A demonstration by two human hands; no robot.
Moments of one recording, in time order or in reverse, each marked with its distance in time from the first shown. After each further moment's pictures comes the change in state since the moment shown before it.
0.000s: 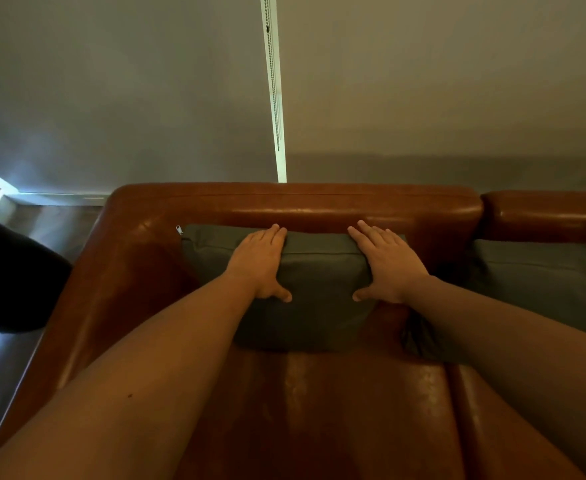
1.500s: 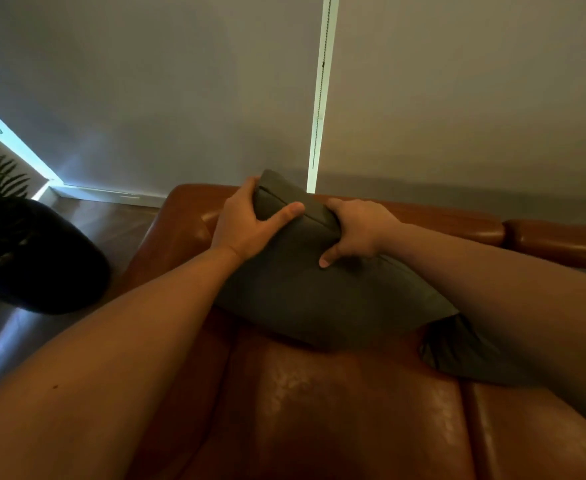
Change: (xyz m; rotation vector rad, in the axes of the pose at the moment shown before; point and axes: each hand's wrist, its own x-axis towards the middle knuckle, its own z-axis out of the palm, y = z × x) left_hand -0.103 -0.069 -0.072 -0.887 0.738 -0.061; right_hand 0.027 -0.138 -0.114 0.154 0.028 -0.173
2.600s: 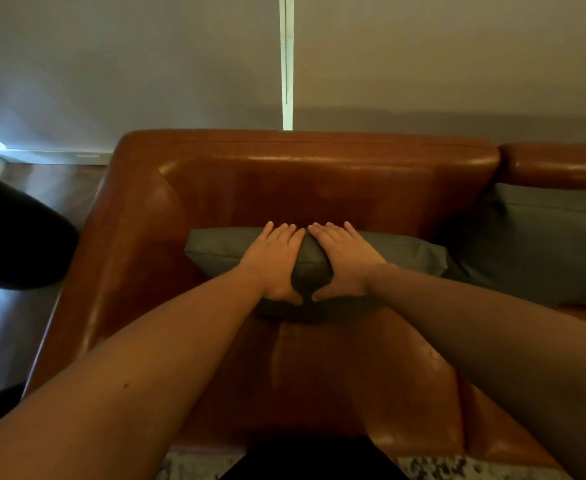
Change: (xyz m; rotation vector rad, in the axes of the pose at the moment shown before) left_hand -0.071 -0.053 0.111 0.912 -0.933 0.189; right_hand -0.053 0.043 0.163 -0.007 -0.168 -0.014
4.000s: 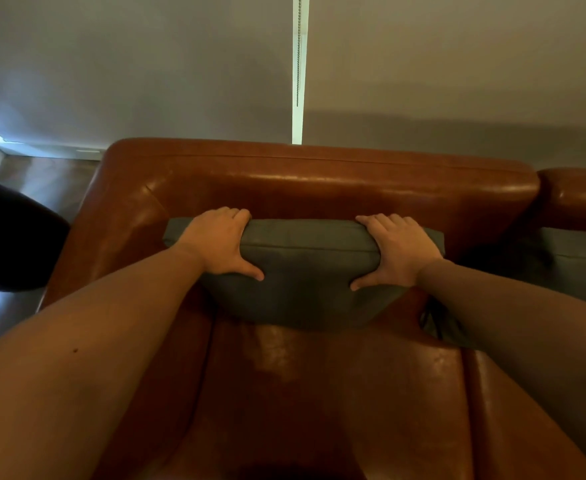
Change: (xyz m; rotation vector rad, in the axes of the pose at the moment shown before) left_hand 0.048 -0.124 -0.020 0.039 0.153 -0.111; right_hand 0.044 0.108 -0.035 -0.223 0.138 0.045
